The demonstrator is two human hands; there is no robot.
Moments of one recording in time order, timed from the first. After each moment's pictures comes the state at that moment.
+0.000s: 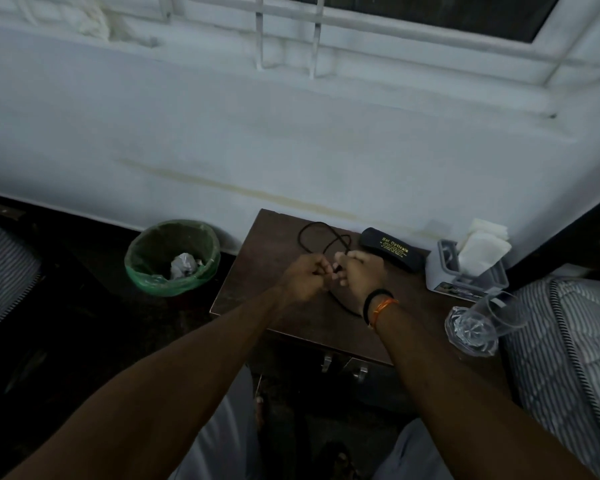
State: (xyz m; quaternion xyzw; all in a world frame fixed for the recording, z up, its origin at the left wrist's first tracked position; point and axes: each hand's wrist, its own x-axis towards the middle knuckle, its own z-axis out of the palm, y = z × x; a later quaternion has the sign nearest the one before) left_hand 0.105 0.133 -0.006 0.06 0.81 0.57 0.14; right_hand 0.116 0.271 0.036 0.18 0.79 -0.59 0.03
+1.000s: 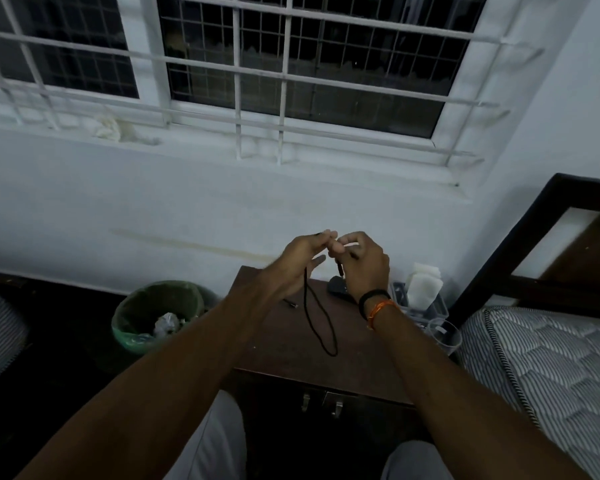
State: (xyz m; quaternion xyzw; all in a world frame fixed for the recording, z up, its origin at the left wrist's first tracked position) left_hand 0.133 0.161 0.189 0.11 0.60 0.78 0.16; right_hand 0.151 0.296 0.183 0.02 0.86 -0.45 -0.22
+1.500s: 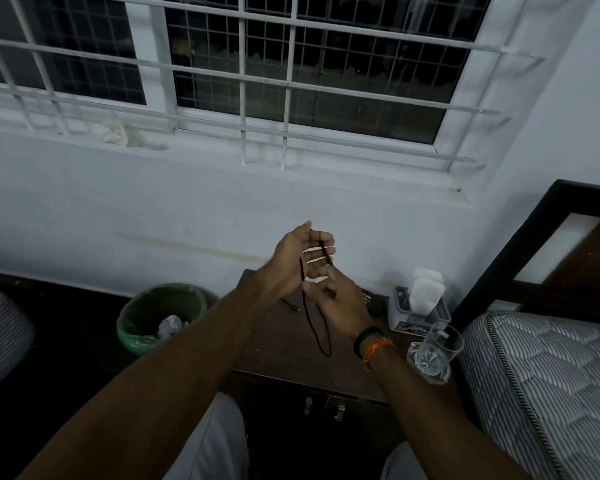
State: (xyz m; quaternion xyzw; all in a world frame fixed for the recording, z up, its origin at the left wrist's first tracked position) left_hand 0.130 0.147 0.201 -0.01 0.50 0.85 0.17; right_hand 0.197 0.272 0.168 -0.09 0.85 -0.52 -0.03
